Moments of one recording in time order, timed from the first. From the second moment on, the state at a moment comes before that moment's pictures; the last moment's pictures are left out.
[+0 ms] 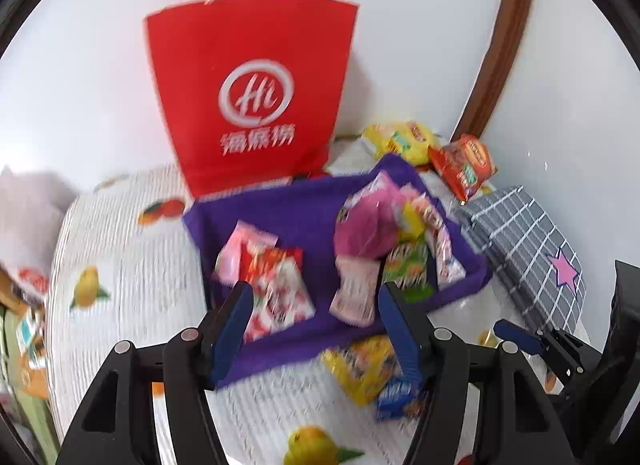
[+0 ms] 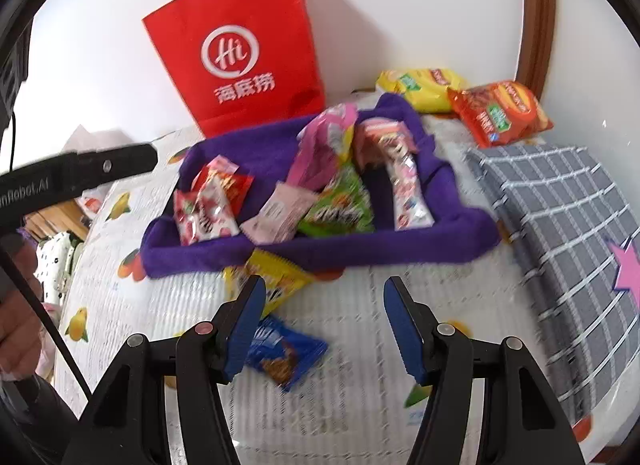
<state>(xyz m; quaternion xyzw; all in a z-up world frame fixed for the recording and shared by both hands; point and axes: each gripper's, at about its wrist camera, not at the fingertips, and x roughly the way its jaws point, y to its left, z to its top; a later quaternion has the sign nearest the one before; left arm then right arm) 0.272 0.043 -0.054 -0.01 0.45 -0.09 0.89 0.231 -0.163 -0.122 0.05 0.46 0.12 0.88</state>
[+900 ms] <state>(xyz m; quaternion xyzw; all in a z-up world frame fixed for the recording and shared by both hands) 0.203 0.117 -0.100 -0.06 0.49 -0.05 0.87 0.210 -0.124 -0.168 0.02 0.45 0.14 0.88</state>
